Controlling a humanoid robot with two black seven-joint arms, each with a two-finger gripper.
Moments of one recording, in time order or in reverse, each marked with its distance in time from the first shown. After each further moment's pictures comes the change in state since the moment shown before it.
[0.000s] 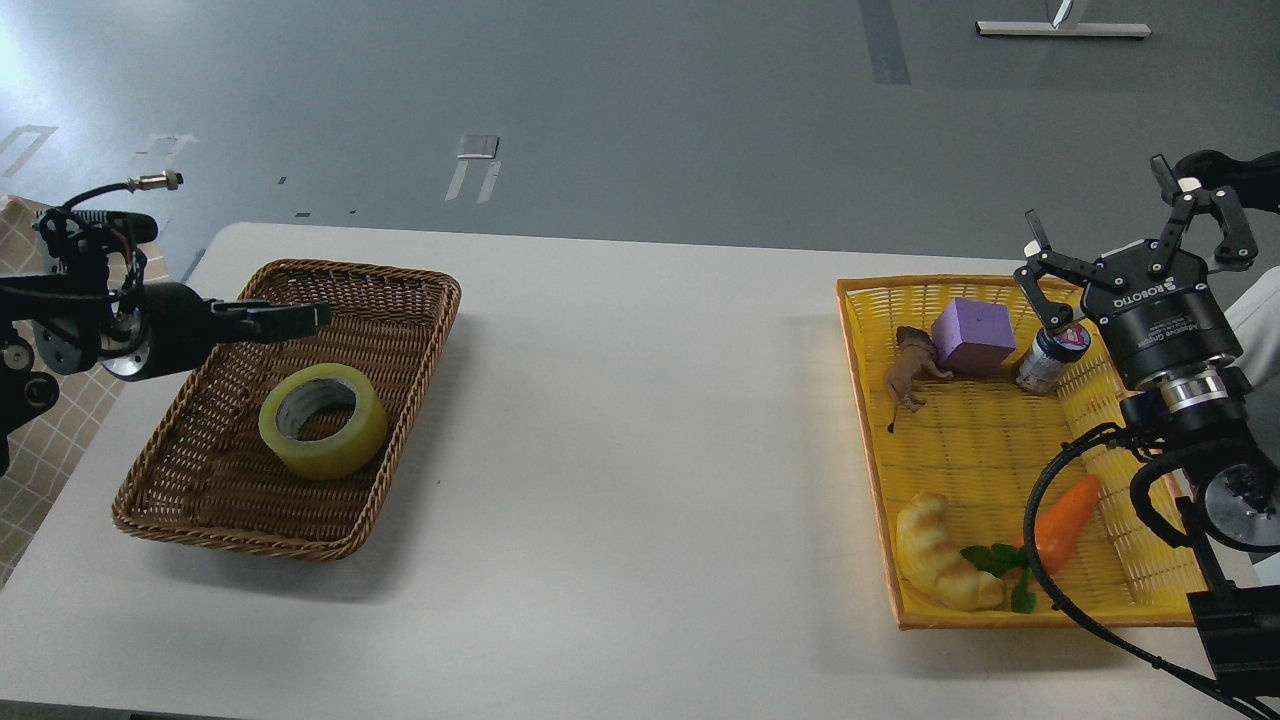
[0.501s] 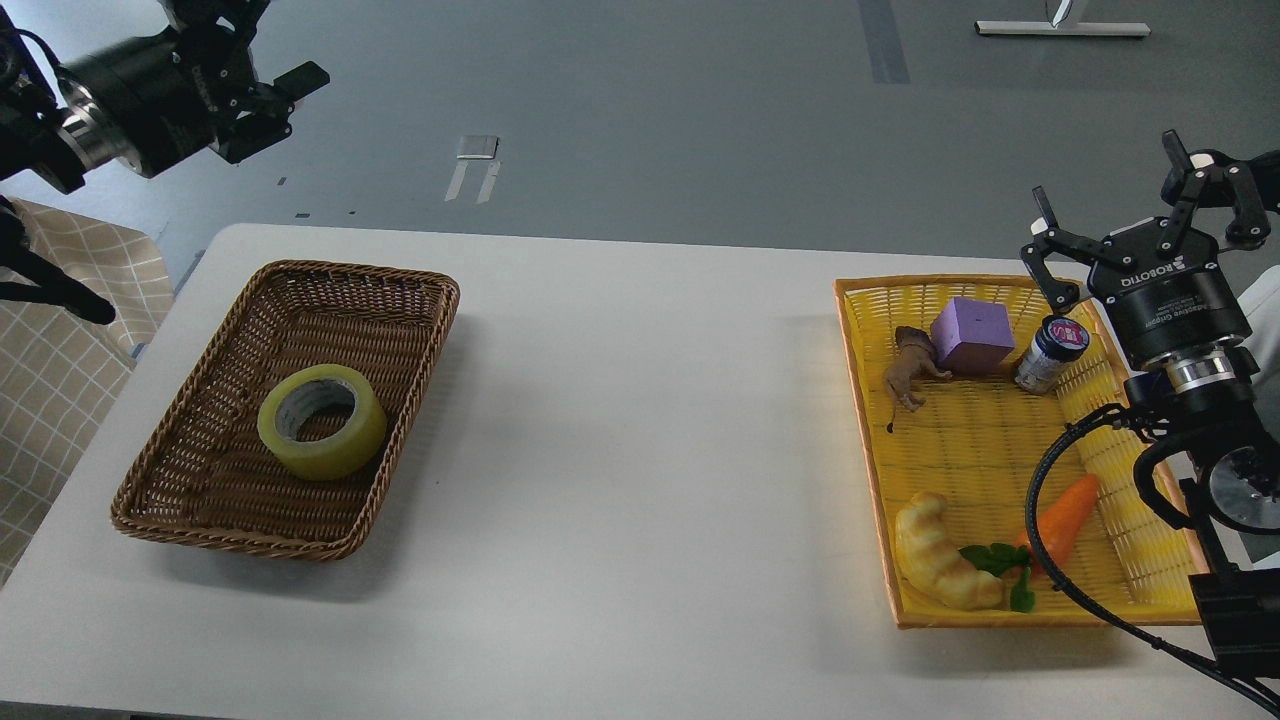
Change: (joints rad) left arm -0.082 -0.124 -0.259 0.011 -1.018 -0.079 0.021; right arm 0.046 -0.006 0.011 0.003 0.000 0.000 0.000
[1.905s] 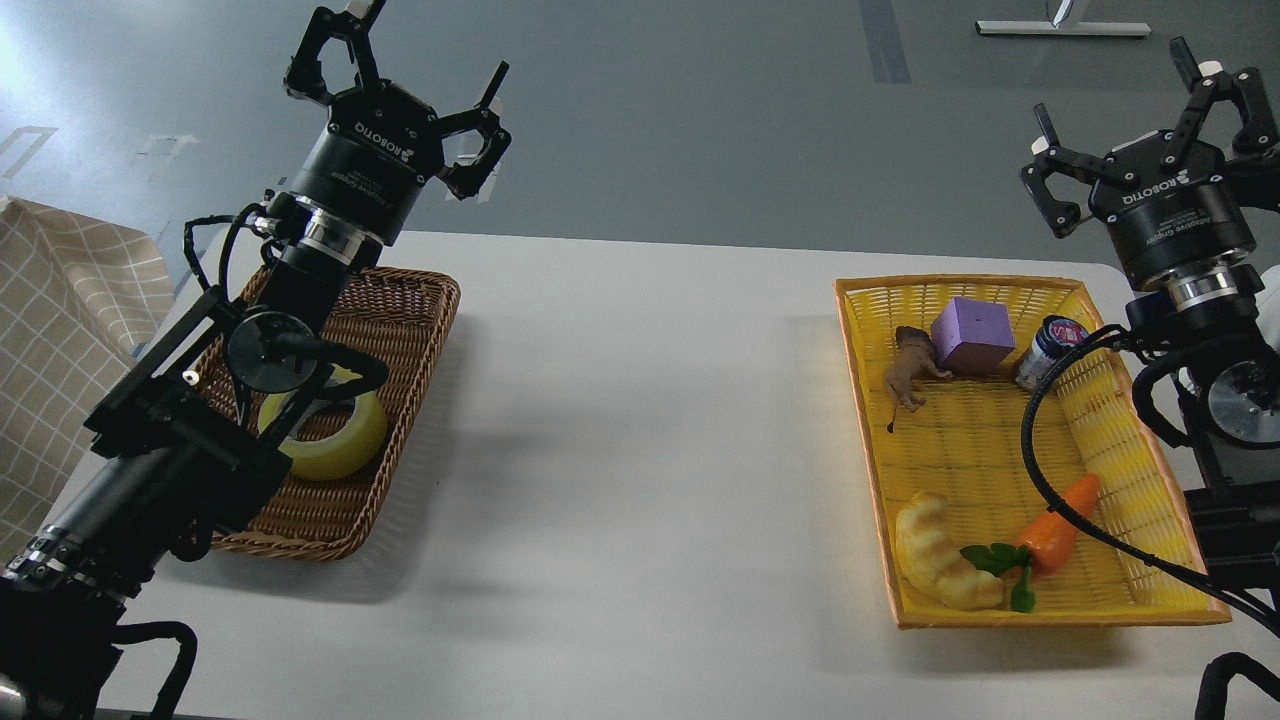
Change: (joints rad) left arm 0.332 -0.580 -0.444 0.011 -0.202 -0.075 -0.026; right arm 0.176 0.007 -0.023 -0.120 -0.018 0.000 -0.011
